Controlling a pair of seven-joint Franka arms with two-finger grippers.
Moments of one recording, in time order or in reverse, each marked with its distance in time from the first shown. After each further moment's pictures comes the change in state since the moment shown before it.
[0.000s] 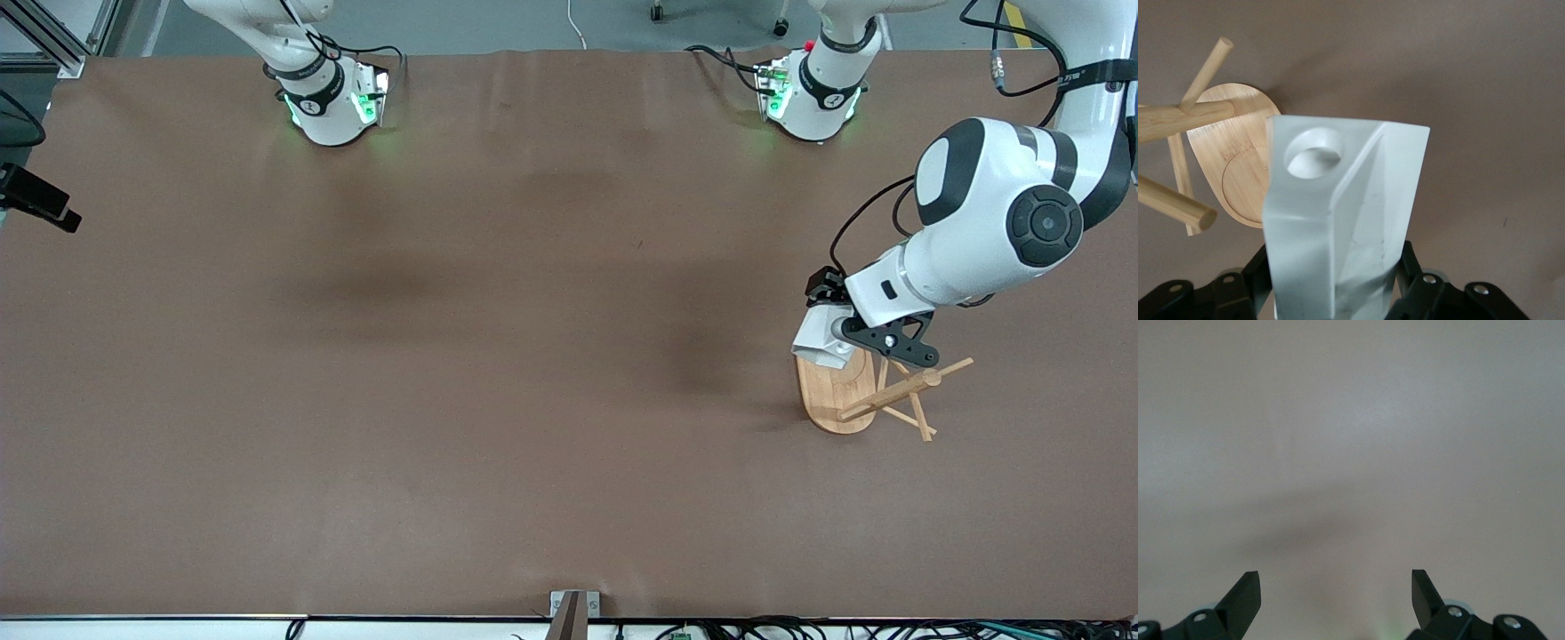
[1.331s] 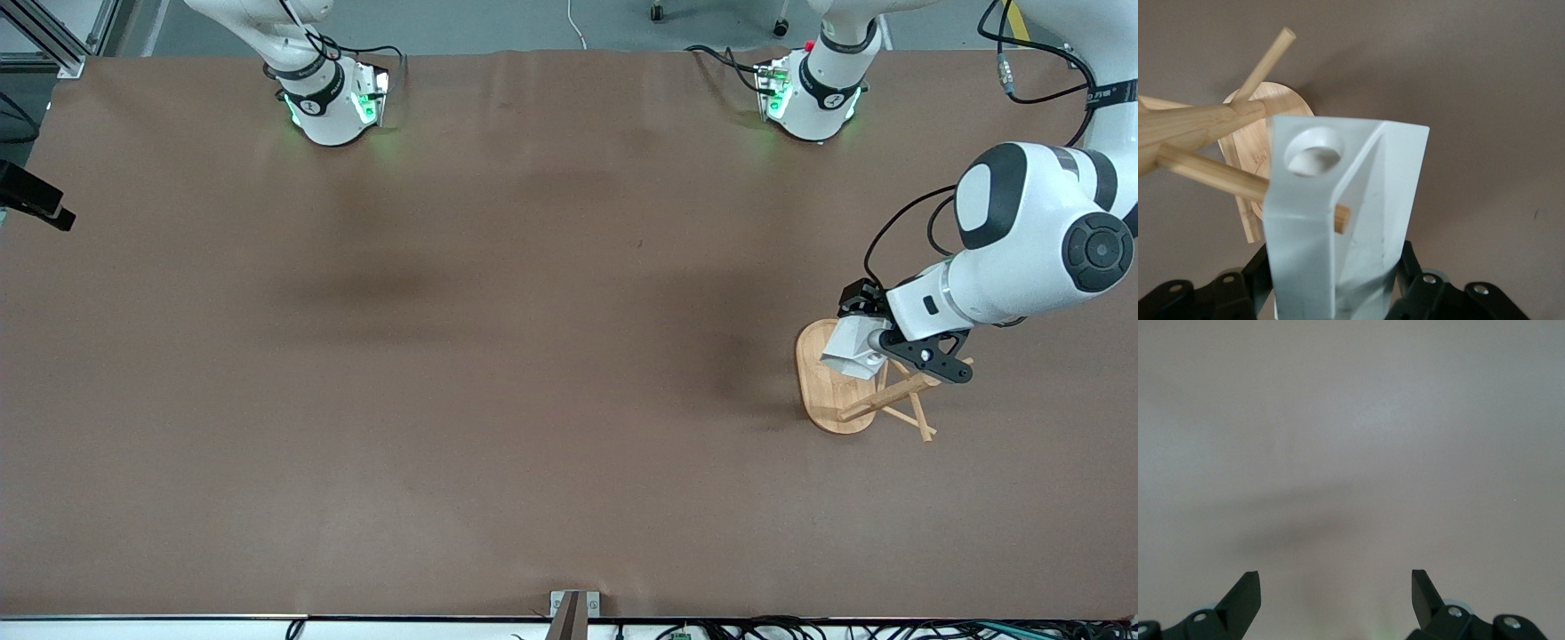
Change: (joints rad) left arm 0.090 0.048 0.003 0.021 0.000 0.016 0.108; right arm -0.016 0.000 -0.009 0.000 0.004 0.004 -0.057
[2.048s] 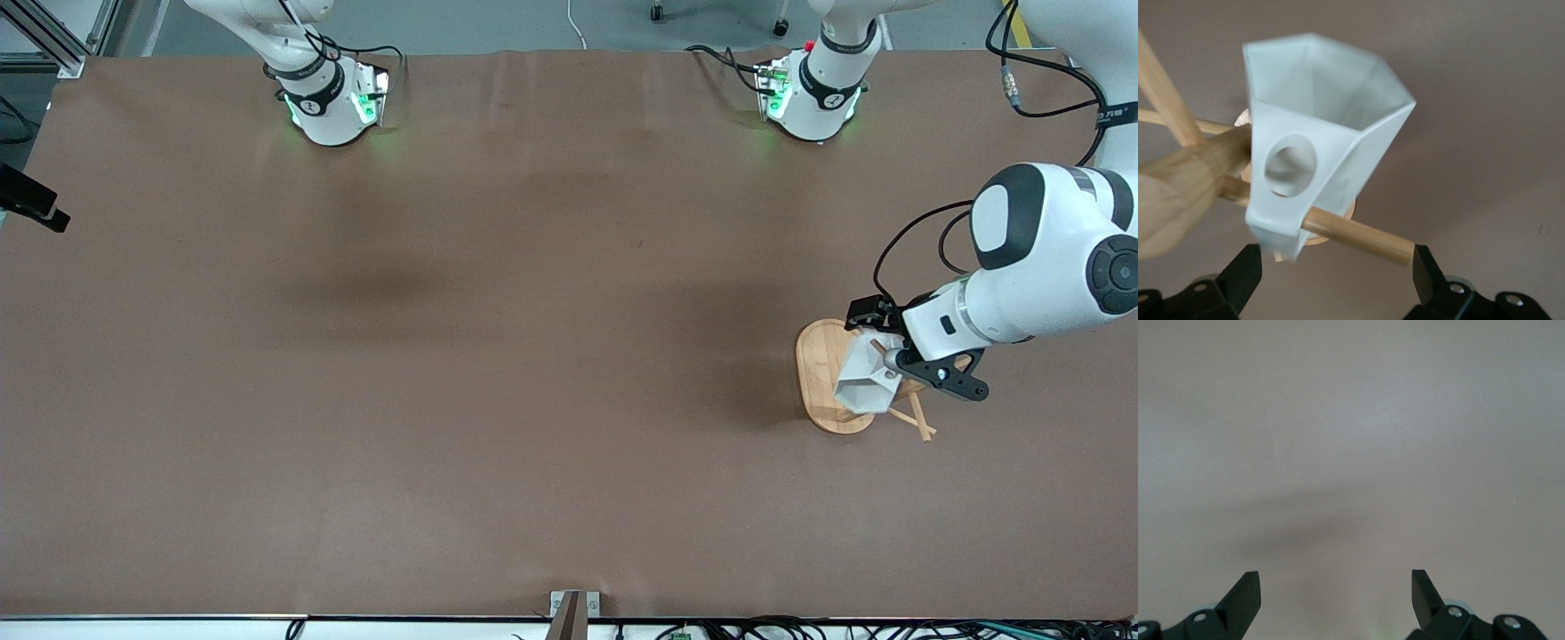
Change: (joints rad) left arm 0.018 0.052 0.000 0.070 0.000 0.002 0.000; right arm 0.000 0.000 0.002 0.000 0.000 0.010 -0.001
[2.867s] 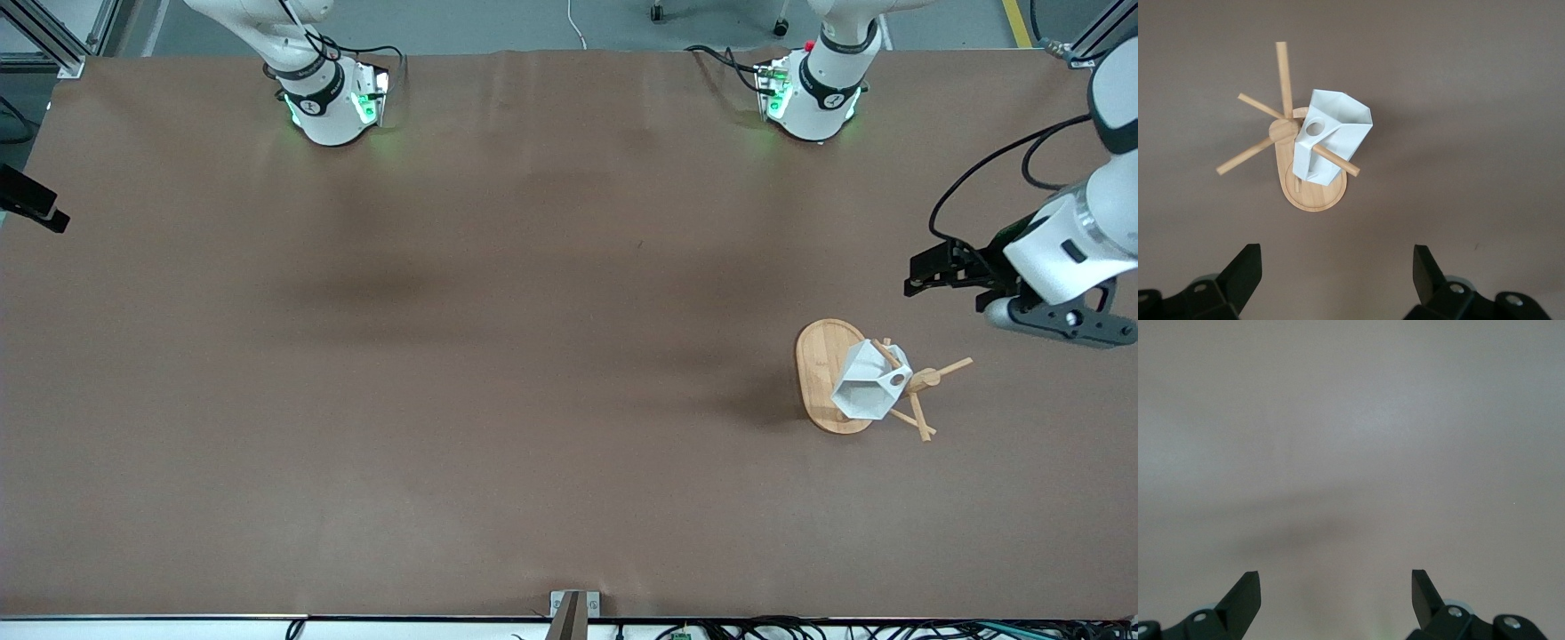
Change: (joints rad) left arm -0.002 -0.144 -0.009 0.245 0.000 -0.276 -0.309; right arm 0.000 0.000 0.000 0.000 0.000 0.002 -0.001
